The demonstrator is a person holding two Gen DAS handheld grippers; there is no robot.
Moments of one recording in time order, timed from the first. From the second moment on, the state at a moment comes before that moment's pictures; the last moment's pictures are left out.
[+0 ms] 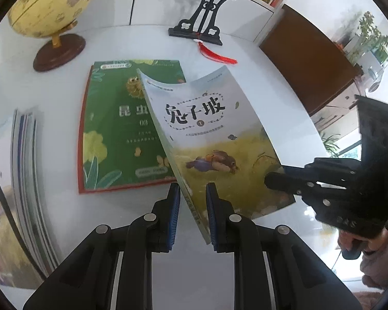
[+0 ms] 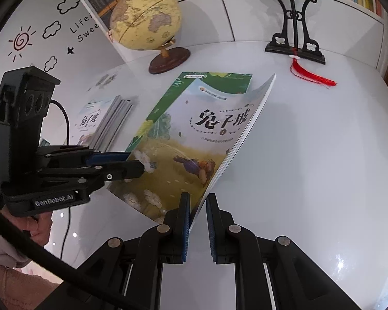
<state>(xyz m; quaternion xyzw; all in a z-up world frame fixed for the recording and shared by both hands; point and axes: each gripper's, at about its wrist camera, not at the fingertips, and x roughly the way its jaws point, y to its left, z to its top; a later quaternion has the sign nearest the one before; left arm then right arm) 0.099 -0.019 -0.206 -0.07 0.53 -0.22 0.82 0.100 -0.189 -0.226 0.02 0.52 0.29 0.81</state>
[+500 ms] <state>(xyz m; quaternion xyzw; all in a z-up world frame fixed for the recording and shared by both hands) 0.110 -0.045 -0.240 -0.02 0.57 -0.22 0.79 0.103 -0.204 -0.264 0.05 0.56 0.28 0.78</state>
